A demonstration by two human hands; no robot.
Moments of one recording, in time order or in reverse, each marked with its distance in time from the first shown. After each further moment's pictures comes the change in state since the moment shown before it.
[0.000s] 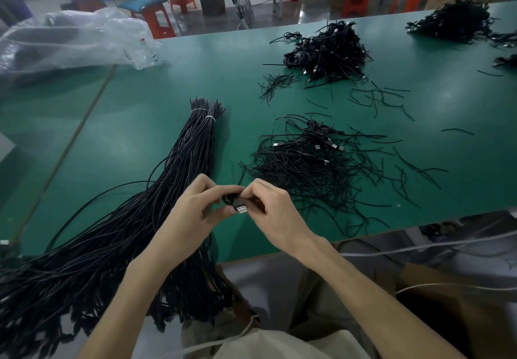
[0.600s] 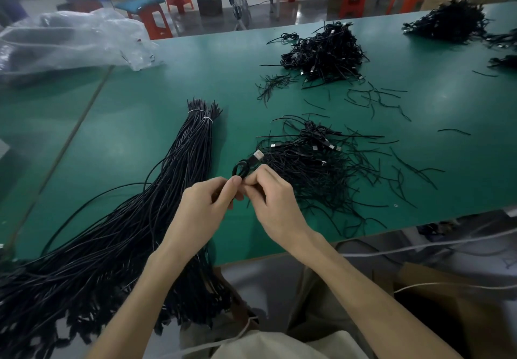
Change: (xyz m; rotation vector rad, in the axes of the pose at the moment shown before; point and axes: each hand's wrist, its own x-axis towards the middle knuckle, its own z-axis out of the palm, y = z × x) left_hand 0.019 0.024 0.014 -0.159 0.130 -0.173; right_hand 0.011 0.000 -0.002 0.069 0.190 -0.082
